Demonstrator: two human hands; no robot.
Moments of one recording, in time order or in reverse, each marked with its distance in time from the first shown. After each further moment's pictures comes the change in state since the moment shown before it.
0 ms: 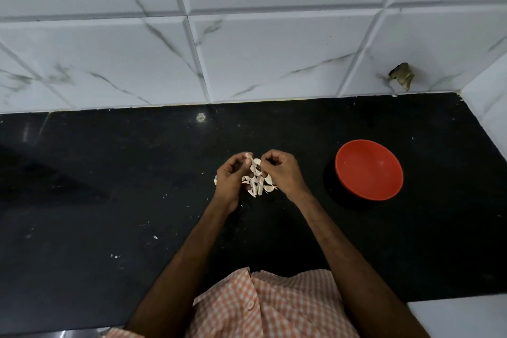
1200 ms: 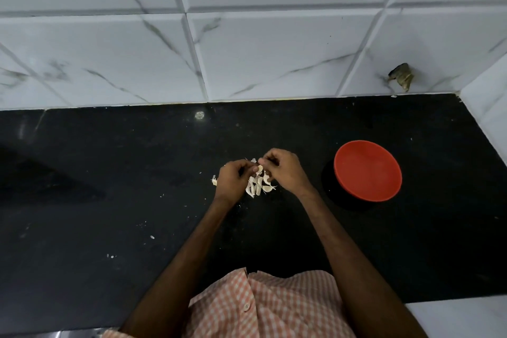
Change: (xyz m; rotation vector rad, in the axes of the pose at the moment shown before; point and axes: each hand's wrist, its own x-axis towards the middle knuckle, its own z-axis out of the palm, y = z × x) left_hand 0.017 -0.006 -0.008 0.790 -0.042 0.220; right_hand 0.016 0.009 -0.011 -0.245 -0.075 -0.038
